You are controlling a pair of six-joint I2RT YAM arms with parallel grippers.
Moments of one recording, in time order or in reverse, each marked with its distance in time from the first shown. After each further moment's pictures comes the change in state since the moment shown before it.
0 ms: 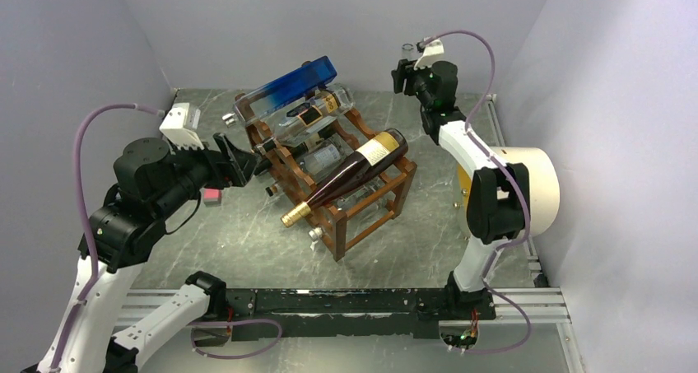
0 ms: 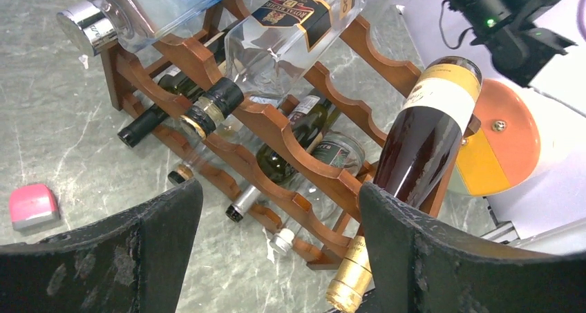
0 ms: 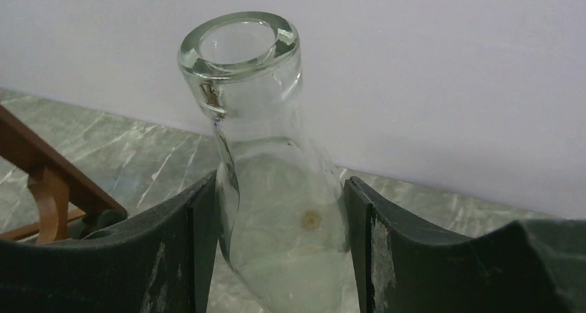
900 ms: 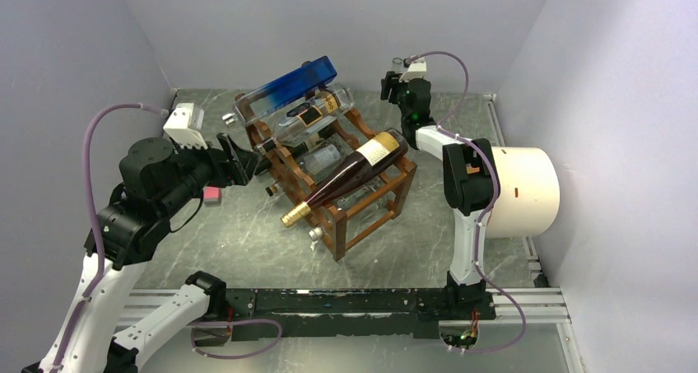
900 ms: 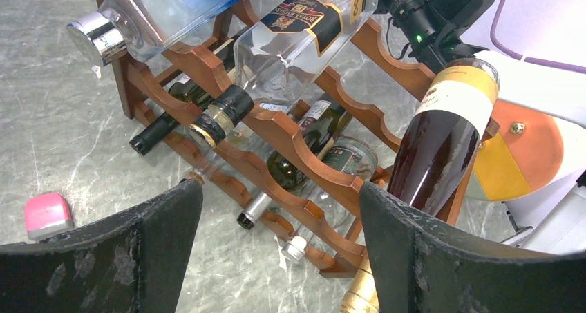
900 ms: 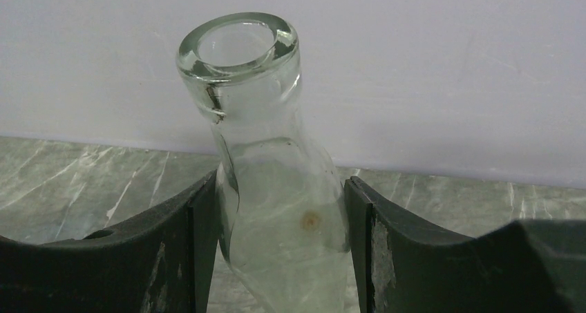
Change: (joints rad) left arm 0.000 -0.005 -0.041 0.050 -0.019 0.040; right arm 0.041 0.348 0.034 0.355 0.155 0.113
